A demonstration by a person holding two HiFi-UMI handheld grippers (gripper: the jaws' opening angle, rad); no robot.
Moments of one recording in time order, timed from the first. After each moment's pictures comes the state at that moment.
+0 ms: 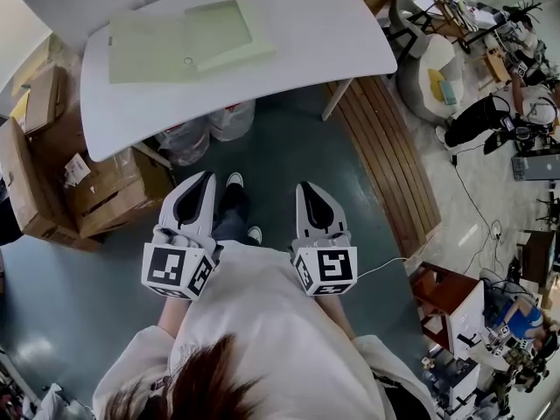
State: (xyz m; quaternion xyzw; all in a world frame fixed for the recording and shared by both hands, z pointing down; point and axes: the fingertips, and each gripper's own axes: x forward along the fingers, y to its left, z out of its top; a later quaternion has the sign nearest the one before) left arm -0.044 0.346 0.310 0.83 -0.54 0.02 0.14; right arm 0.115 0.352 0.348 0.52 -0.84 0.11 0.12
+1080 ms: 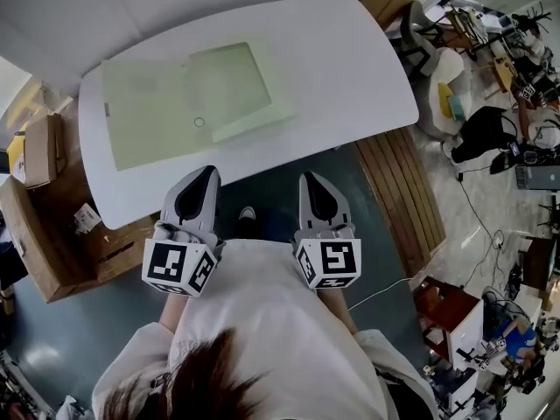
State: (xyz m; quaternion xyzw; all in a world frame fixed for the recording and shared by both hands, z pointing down) left arm -0.111 0.115 0.320 0.83 -0.53 0.02 0.15; right arm 0.048 0.115 0.353 0.53 -0.83 0.11 0.11
